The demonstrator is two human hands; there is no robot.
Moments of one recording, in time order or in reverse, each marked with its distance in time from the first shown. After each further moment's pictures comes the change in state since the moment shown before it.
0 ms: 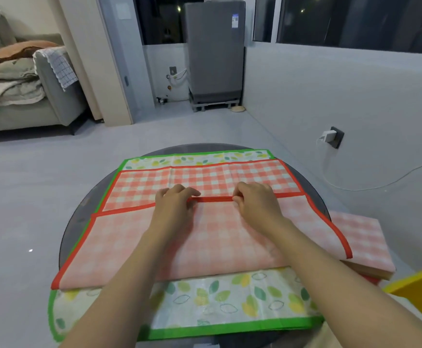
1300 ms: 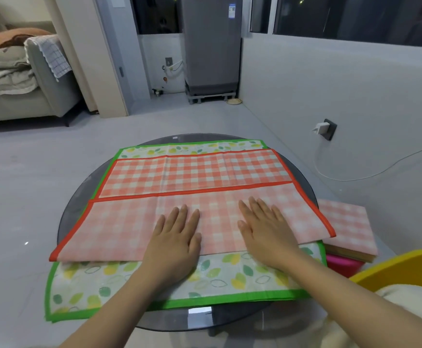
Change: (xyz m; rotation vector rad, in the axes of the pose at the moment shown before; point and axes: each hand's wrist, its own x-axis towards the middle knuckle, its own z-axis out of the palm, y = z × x) left_hand -0.092 0.008 0.013 0.292 -0.350 0.072; right_hand -0.090 0.017 0.002 -0.186 -0.380 0.073
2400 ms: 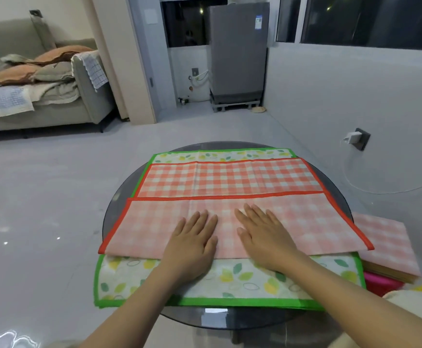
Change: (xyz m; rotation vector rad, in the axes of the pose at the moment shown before) left_hand -0.008 -0.030 -0.008 -0.011 0.002 0.012; right_hand 0.021 -0.050 0.005 0.005 -0.029 -0.187
